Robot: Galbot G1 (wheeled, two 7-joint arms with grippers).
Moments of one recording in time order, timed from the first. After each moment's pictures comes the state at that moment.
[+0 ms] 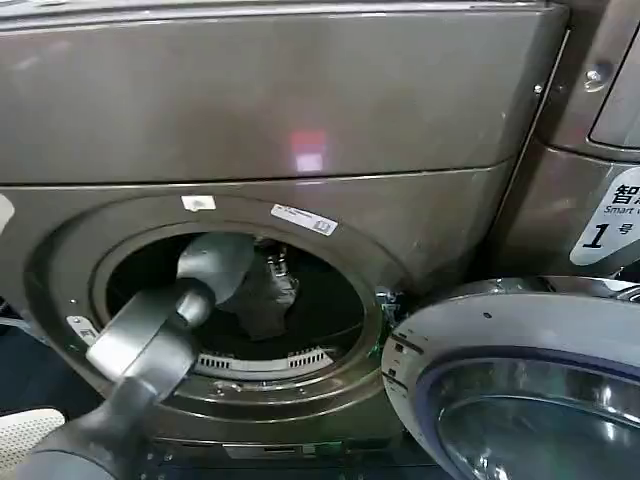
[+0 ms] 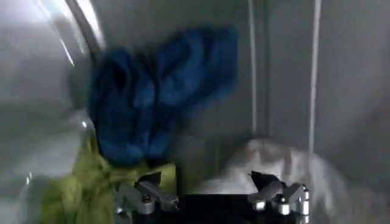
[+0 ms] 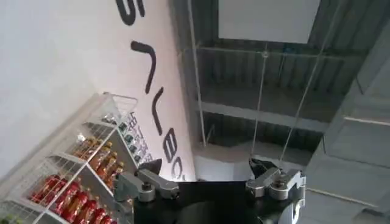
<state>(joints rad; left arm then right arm) -0.18 -1.52 0.35 -0.18 0.71 0.14 0.93 -1.91 1.00 2.77 1.72 0.52 -0.04 -0.33</state>
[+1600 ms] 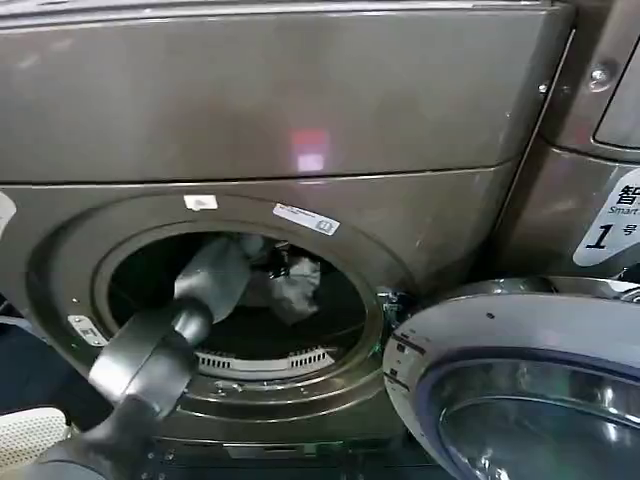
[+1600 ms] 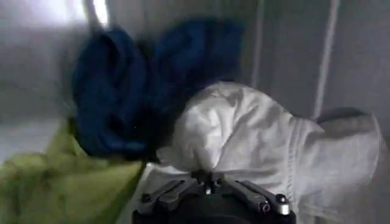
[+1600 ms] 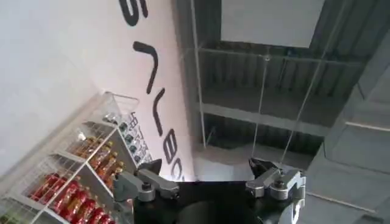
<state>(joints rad) 0.00 -1.47 -0.02 -0.41 0.40 0.16 0.70 -1.91 1.00 2.77 1.72 0.51 -0.03 -0.33</state>
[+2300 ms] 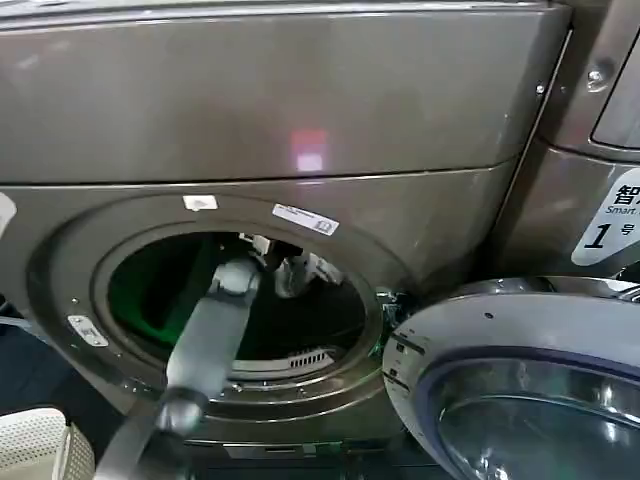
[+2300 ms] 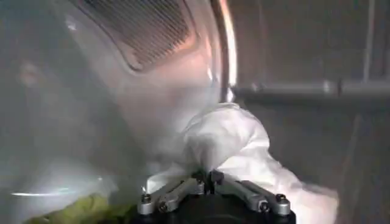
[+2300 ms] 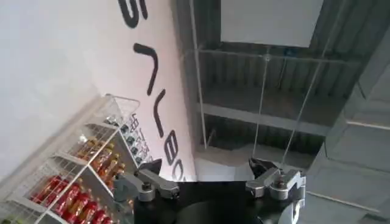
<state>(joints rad) 0.45 -1.49 -0.34 -1.03 -0.06 0.04 0.27 -1.90 1.00 2.75 1.73 0.52 -0.03 -0.32</state>
